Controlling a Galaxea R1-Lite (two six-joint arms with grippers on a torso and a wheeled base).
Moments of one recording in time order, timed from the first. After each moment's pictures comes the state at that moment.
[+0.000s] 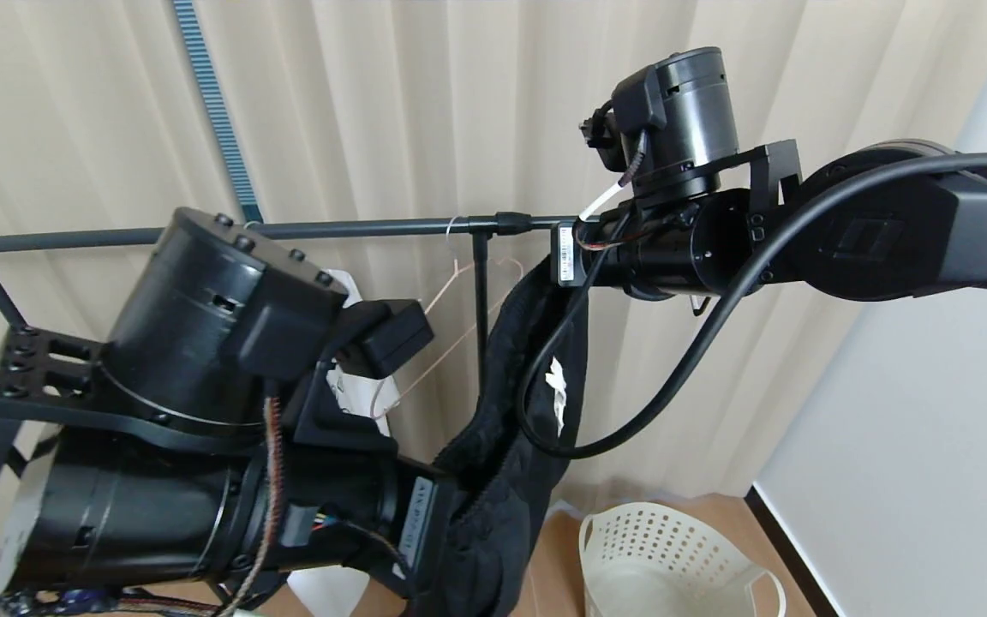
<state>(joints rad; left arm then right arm) -0.87 1.52 -1.08 0.29 -0.05 -0.38 0.72 1.98 -1.79 0.29 -0.45 0.36</state>
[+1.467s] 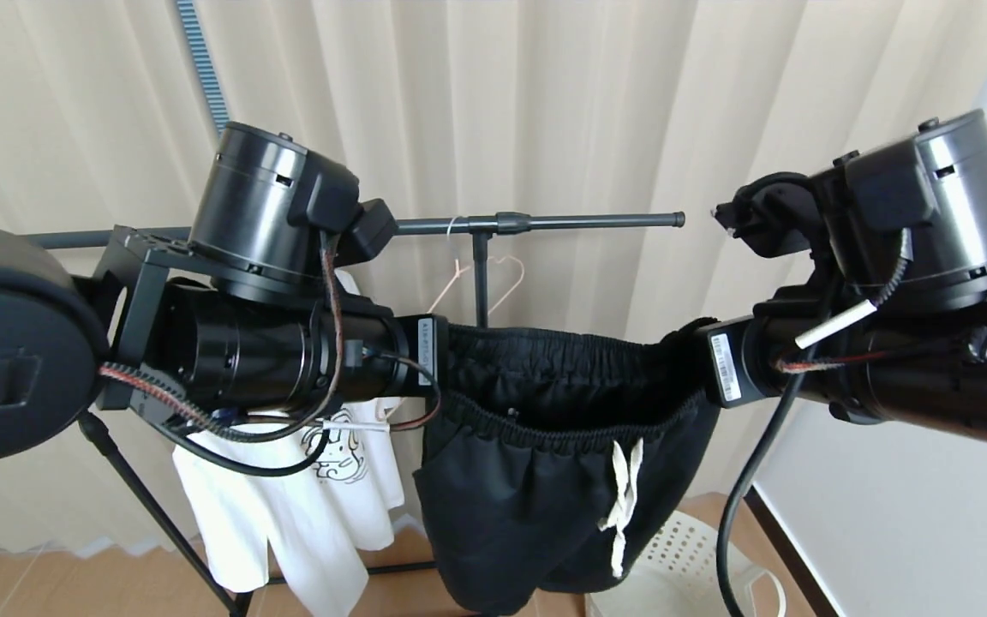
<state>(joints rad) -0.69 1.65 -1.24 0.17 0.09 -0.41 0.74 1.57 -1.21 0.29 -0.56 0.23</state>
